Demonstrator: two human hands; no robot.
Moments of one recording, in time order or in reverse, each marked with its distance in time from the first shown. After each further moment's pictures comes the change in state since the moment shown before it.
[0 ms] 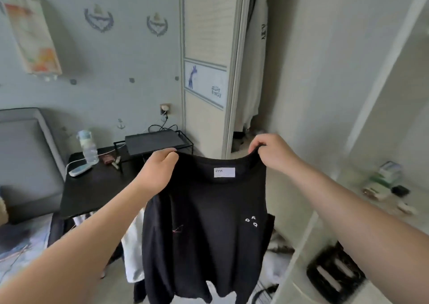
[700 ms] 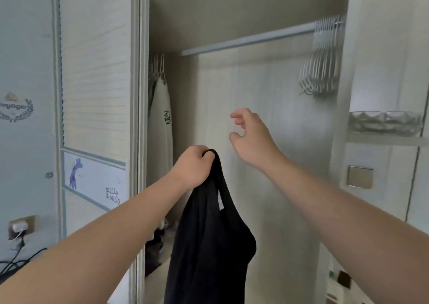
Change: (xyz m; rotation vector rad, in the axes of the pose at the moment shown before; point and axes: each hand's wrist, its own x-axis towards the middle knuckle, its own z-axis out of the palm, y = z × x) left_hand 0.321 0.246 0.204 -0.028 -0.295 0.584; right_hand 0.230 -0.007 -0.213 -0.223 0.669 -0.143
